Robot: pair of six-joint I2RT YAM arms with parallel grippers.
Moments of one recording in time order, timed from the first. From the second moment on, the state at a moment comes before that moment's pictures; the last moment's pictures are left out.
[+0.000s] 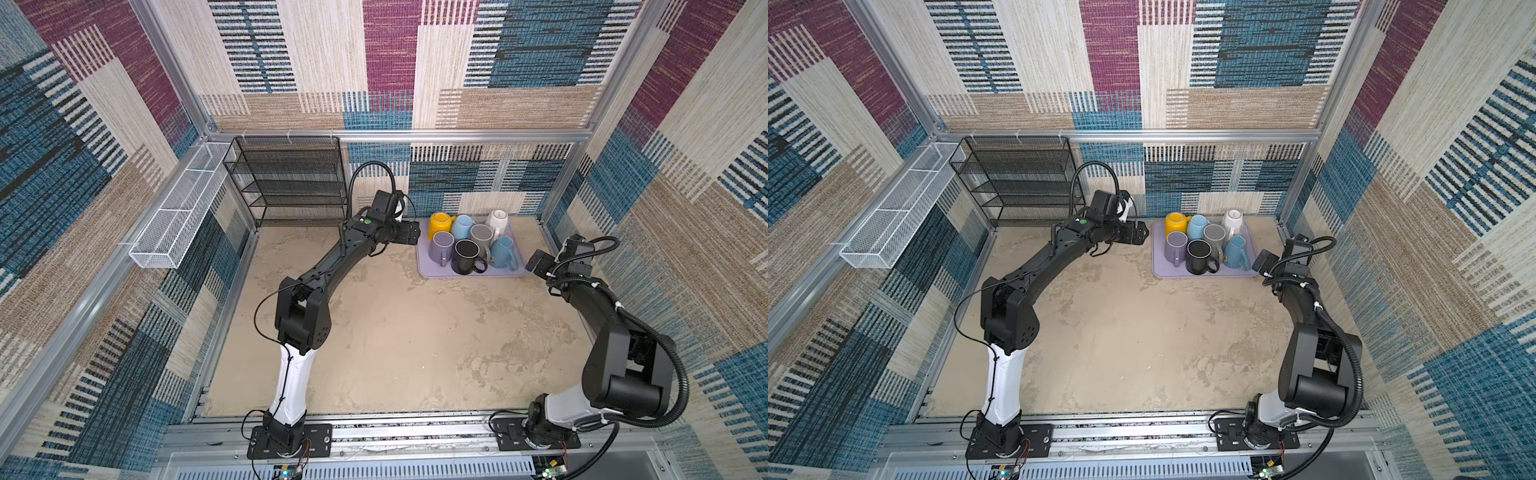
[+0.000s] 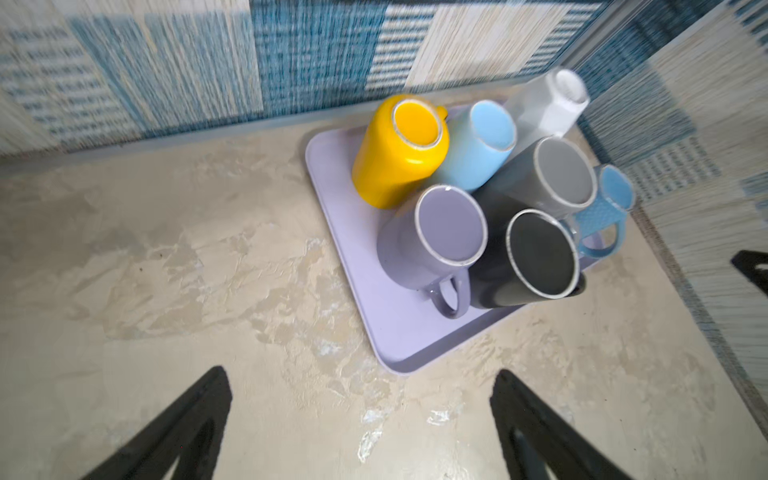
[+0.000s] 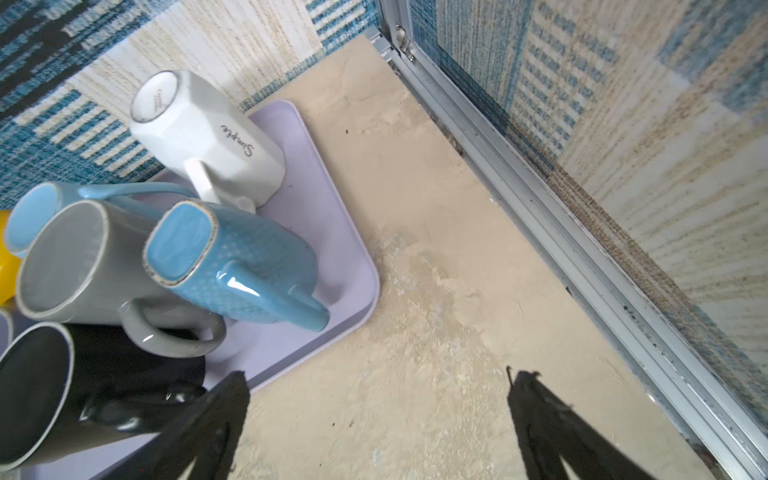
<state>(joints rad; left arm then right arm) -0.52 2.19 2.09 -0.64 0.10 -0.26 -0.31 1.52 0.99 -0.18 -0.05 0.32</state>
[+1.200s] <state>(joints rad) -0.63 2.62 2.43 -0.80 -0.05 -0.40 -0.39 1.71 1.11 -0.17 -0.12 0.31</state>
